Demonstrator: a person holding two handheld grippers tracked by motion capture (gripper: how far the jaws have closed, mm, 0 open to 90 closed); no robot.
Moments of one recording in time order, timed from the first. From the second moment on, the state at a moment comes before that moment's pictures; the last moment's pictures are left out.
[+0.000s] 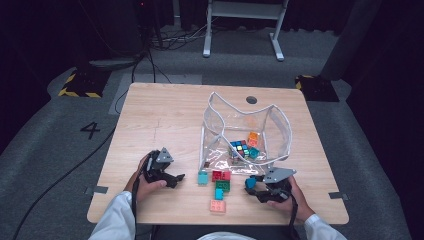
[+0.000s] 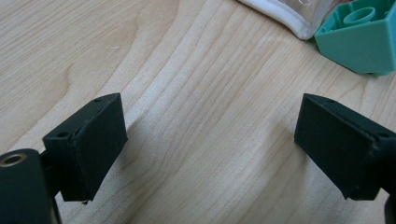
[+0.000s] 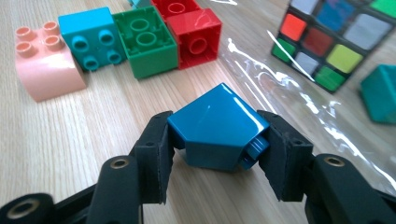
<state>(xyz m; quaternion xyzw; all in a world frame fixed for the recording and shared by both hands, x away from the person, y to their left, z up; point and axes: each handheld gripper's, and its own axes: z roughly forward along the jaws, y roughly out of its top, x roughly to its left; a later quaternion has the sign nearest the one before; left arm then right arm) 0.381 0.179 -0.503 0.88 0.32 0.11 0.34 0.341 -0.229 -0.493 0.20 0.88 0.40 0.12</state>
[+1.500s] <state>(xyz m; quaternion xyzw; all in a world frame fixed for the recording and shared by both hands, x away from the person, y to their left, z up) 0.381 0.179 -0.503 0.88 0.32 0.11 0.34 0.387 -0.361 -0.401 0.31 0.81 0.46 0.20</state>
